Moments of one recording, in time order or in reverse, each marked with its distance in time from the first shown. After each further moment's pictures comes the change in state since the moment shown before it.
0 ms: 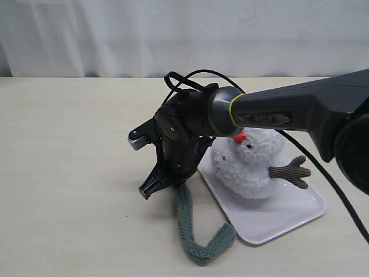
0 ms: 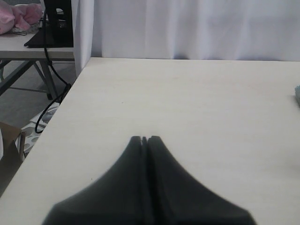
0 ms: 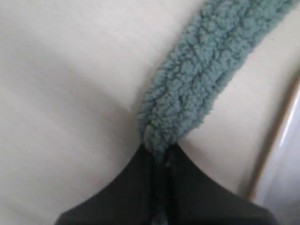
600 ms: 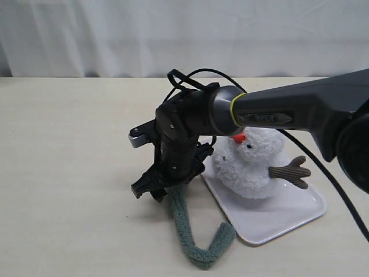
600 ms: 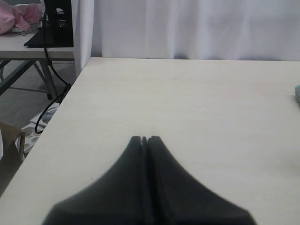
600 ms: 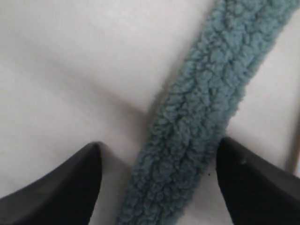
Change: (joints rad) left arm 0.000 0.000 0.000 0.000 0.000 0.000; right arm 0.000 -0.001 0.004 0.098 0.016 0.061
